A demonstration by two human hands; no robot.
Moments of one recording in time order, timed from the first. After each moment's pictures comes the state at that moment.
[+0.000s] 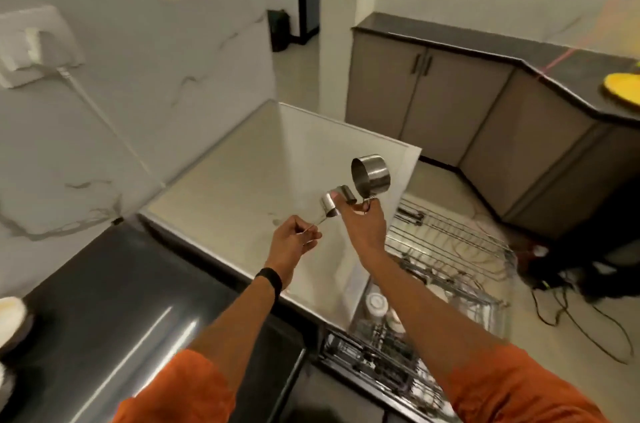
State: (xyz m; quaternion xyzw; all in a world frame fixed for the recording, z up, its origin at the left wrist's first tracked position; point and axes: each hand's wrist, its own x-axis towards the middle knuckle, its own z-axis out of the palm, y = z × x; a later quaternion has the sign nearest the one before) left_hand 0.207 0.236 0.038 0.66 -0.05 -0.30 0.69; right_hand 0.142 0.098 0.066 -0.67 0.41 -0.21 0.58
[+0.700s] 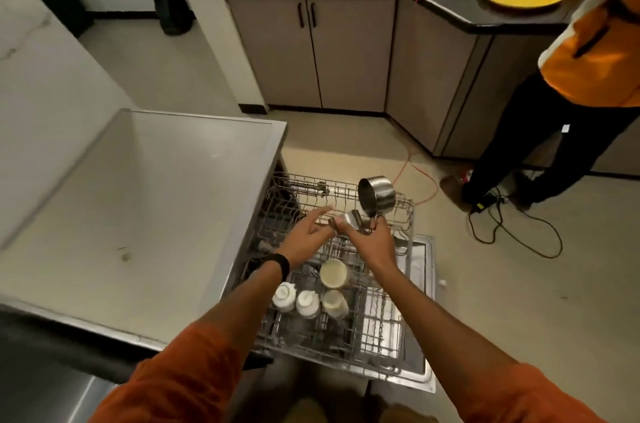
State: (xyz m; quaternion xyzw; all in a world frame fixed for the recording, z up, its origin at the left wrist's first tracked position) left_hand 0.051 -0.057 -0.004 0.75 -0.30 -0.44 0.39; right_hand -0.085 -0.152 -0.025 -0.60 0.51 -0.19 0.59
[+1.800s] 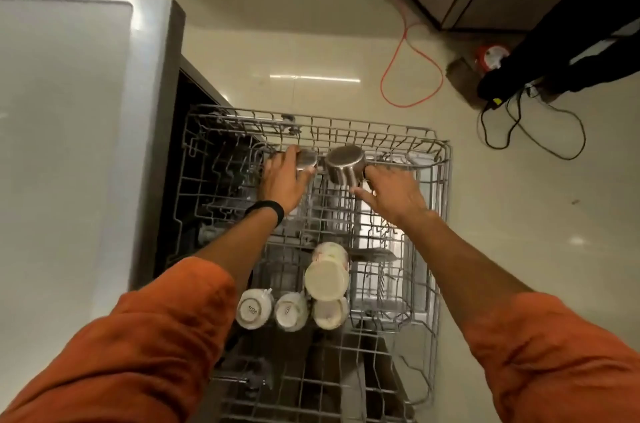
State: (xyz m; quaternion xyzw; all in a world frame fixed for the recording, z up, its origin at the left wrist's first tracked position) left_hand 0.190 -0.195 -0.295 0.86 -0.38 -0.31 0.15; right_hand -0.015 -0.315 -0.290 -0.91 0.34 0.15 0.20
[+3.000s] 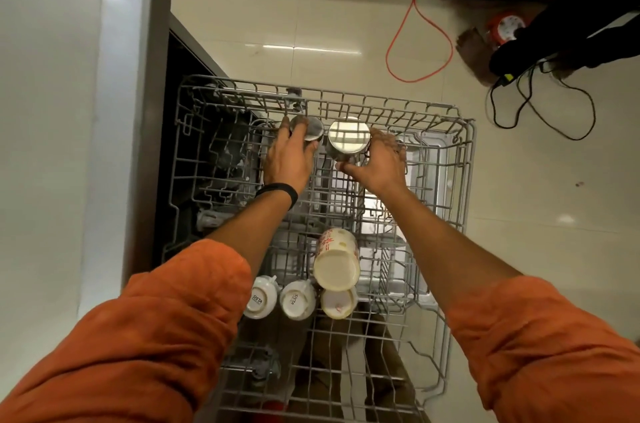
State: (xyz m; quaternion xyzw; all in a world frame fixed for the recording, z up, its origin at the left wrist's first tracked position) left_hand 0.188 -0.204 -0.308 0.88 -0.37 -0.26 0.15; right_hand 0.039 -0.298 -0.329 -0.75 0.55 0.08 0.37
